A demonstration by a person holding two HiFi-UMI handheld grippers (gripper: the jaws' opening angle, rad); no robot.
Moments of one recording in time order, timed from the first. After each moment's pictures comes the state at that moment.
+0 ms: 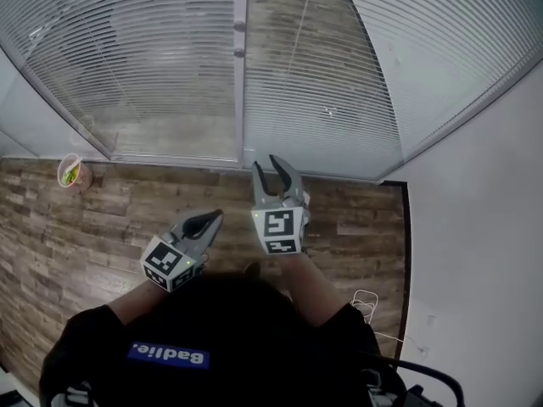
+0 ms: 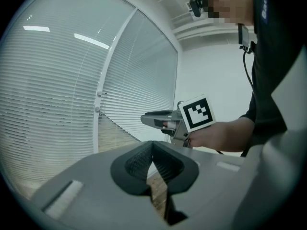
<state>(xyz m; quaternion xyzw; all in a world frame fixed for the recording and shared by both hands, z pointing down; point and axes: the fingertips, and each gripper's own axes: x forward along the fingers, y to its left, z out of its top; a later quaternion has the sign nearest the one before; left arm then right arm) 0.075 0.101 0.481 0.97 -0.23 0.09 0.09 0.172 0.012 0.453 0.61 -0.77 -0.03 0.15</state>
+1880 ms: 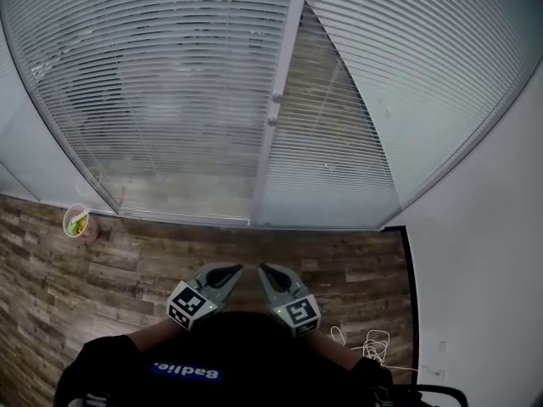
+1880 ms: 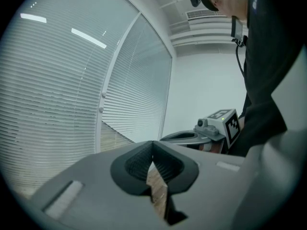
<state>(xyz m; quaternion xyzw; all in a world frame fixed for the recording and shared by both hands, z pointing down) 0.010 0.076 0.500 0.98 -0.16 0.07 0.09 0.051 0.080 0.524 0.52 -0.85 0.08 0.09</state>
